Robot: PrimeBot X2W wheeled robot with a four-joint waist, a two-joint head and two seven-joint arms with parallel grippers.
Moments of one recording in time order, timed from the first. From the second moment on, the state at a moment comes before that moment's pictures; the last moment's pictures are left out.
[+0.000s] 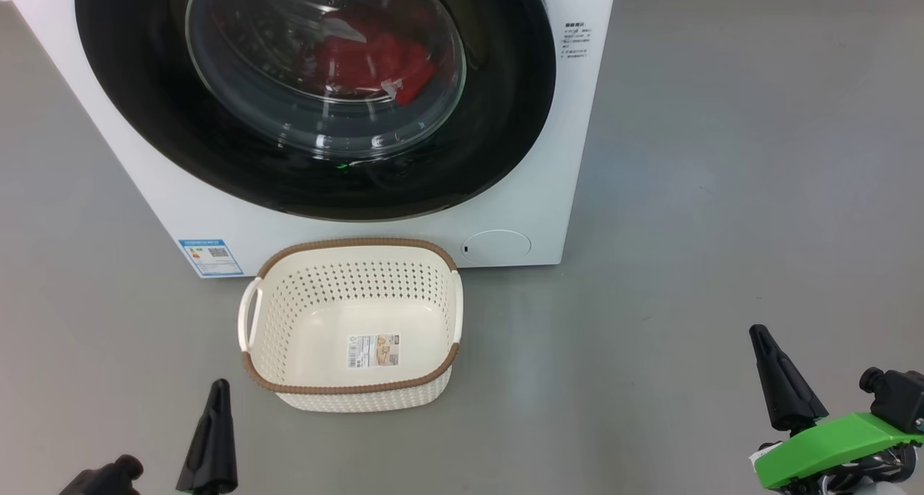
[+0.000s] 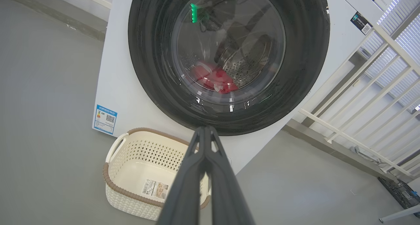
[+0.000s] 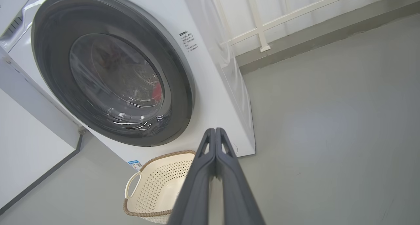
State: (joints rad) left arm 0.01 0.04 -0.06 0.16 -0.61 -0.13 -0.20; right arm -0.08 -0.25 0.07 0.25 0.70 0.13 -0.19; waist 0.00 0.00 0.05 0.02
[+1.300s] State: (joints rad) left arm -0.01 0.05 -0.03 0.20 -0.99 -0.13 -0.10; right arm -0.08 -0.18 0.00 0.26 1.03 0.13 -0.09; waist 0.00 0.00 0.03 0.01
